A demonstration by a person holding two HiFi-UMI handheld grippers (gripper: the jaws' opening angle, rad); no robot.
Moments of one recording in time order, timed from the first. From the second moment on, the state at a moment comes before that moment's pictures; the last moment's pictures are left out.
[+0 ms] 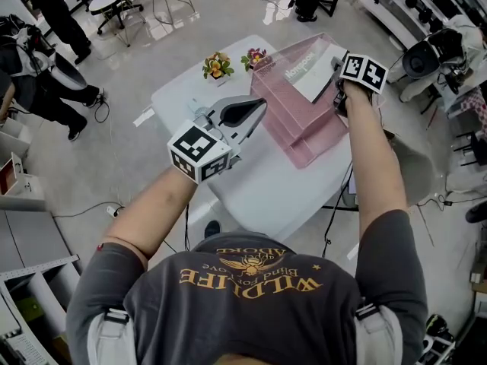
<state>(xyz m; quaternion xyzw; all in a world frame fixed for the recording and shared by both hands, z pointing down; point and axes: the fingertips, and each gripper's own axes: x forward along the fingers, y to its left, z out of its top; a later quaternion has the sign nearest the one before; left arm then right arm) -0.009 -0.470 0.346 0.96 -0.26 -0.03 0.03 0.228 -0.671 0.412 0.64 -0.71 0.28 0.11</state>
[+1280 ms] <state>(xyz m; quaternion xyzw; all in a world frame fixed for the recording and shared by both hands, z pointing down) -0.020 -0.455 0.327 0.96 -0.27 -0.04 0.02 0.217 -0.630 0.379 0.64 -0.72 0.15 0.23</state>
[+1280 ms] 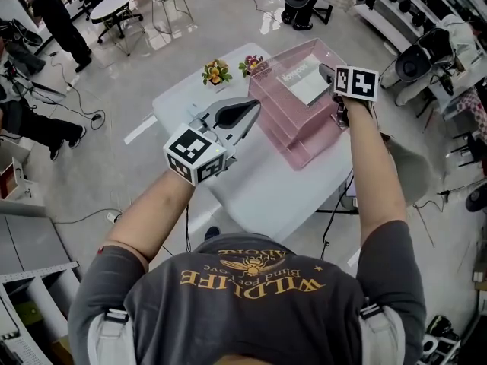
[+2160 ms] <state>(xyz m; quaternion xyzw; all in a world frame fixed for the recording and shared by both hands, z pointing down) -0.028 -0.366 0.283 0.96 -0.27 -0.06 0.00 0.159 -0.396 0.278 0.48 -0.88 0.08 0.00</state>
